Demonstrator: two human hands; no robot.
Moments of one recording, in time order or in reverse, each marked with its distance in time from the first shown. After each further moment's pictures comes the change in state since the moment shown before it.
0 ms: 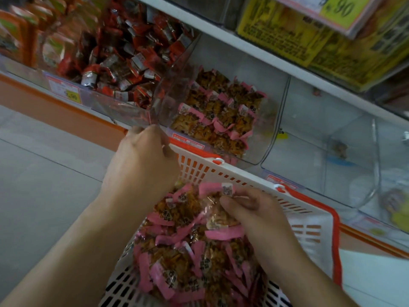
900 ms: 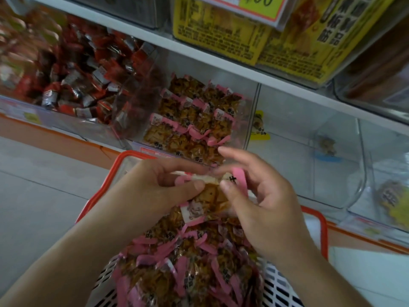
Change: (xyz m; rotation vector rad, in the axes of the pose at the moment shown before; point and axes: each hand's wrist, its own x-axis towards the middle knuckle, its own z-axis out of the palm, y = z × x) left_hand -0.009 0.033 0.034 -0.717 -0.591 0.053; right_hand 0.016 -0.034 -0.051 -0.341 0.001 -0.599
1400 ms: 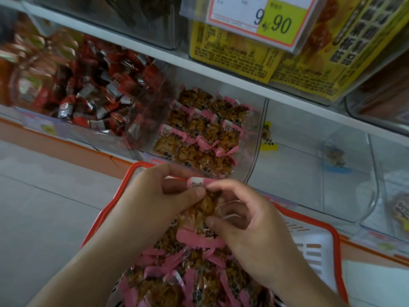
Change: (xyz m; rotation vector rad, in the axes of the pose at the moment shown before) left_hand 0.002 -0.007 0.000 -0.057 0.190 -0.057; right_hand -0.005 0.001 0.022 0.064 -0.160 0.207
